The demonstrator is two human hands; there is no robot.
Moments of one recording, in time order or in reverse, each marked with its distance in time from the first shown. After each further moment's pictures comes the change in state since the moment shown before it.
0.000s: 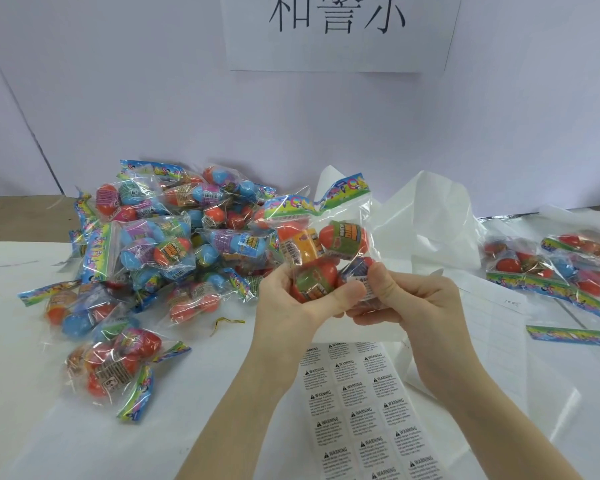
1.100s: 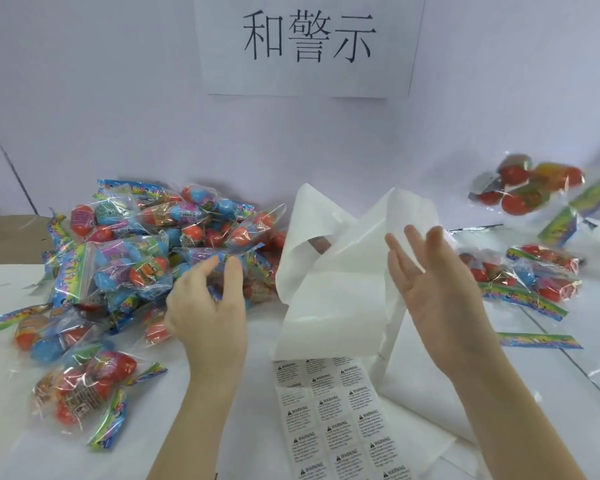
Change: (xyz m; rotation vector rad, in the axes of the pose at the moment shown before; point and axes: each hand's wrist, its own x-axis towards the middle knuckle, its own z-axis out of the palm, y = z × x) left_hand 0.020 -0.013 -0.030 0.639 0.616 0.091; right_hand 0.021 -0.010 -0.039 0.418 0.224 -0.029
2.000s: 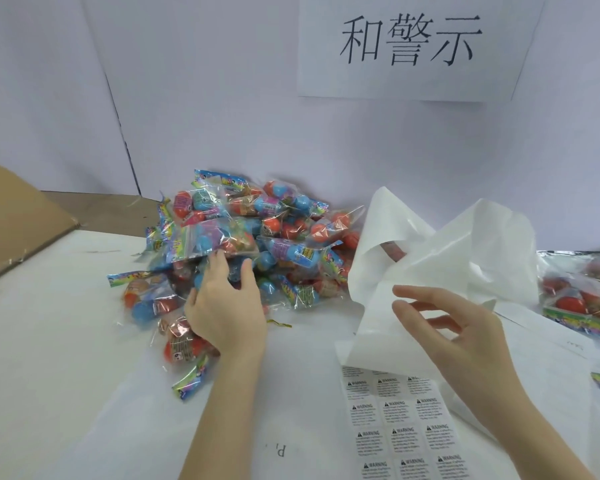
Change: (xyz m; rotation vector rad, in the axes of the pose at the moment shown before) left_hand 0.035 -0.041 -0.027 0.364 0.350 -0.041; right_hand -0.026 0.037 0.017 -0.822 -0.195 -0.189
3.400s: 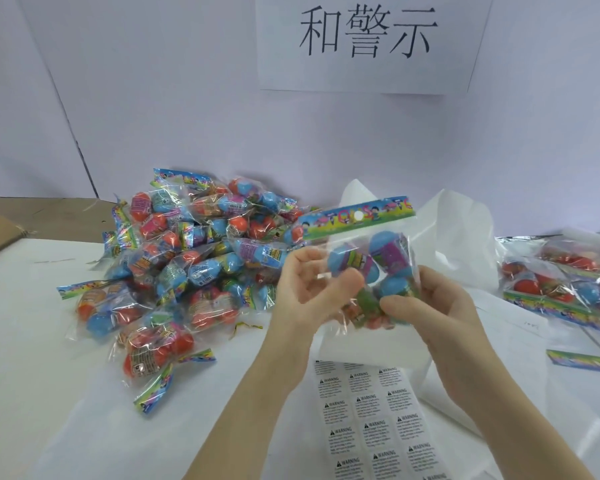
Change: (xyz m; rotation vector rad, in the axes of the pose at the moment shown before) left_hand -0.059 0.062 -0.020 -1.160 -1.082 -0.139; right_hand 0.006 -0.008 -0.012 0.420 -0.133 0.172
